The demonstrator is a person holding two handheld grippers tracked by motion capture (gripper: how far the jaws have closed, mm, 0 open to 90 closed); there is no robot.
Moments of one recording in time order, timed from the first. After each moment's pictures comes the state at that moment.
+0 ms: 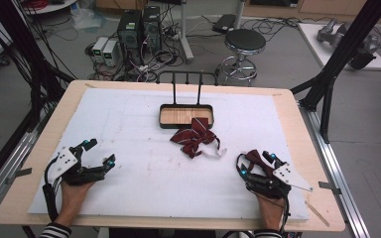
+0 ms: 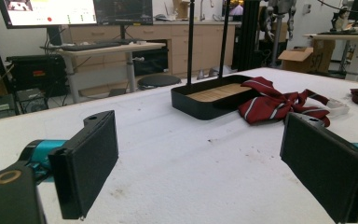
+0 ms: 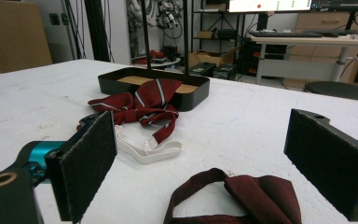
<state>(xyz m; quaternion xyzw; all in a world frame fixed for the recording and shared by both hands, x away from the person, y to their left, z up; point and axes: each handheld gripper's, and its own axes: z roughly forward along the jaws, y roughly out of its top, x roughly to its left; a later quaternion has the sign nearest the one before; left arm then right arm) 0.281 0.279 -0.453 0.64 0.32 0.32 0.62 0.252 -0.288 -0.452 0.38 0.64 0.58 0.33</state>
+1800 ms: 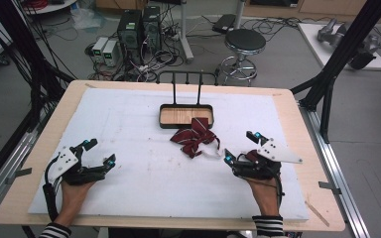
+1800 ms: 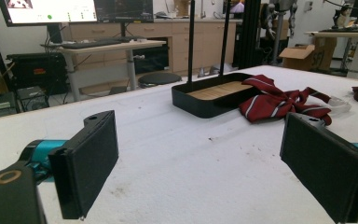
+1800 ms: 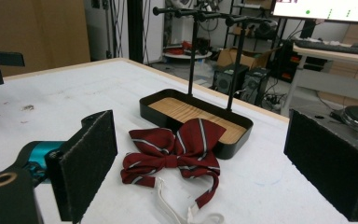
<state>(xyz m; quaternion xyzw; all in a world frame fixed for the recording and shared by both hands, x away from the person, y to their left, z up) 0.282 0.279 -0.453 0.65 0.32 0.32 0.62 0.276 -0.240 -0.373 0.32 0.70 0.56 0.30</state>
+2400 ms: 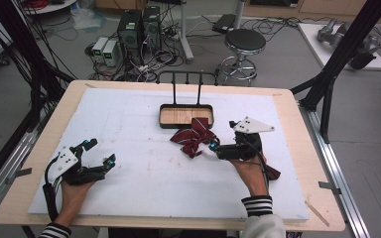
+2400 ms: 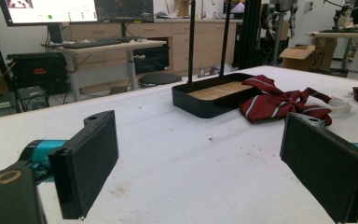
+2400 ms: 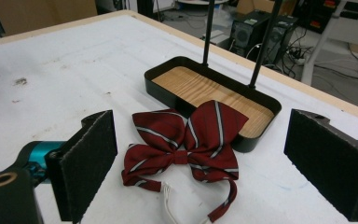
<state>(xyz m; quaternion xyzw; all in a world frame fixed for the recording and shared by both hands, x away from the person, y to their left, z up) 0.282 0.279 -0.453 0.65 0.32 0.32 0.62 0.328 -0.201 -0.359 0.33 0.77 0.49 0.24</state>
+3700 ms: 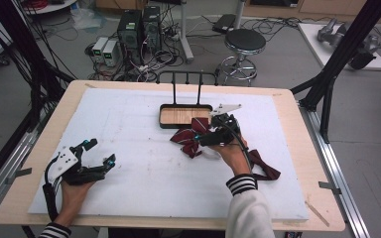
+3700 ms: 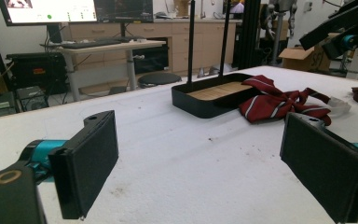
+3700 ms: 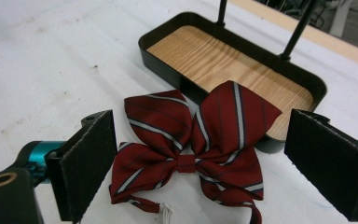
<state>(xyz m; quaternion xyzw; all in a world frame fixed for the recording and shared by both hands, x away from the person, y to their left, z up) 0.282 0.279 -0.453 0.65 0.32 0.32 0.62 0.388 -0.155 -0.370 0.35 0.83 0.39 0.17</state>
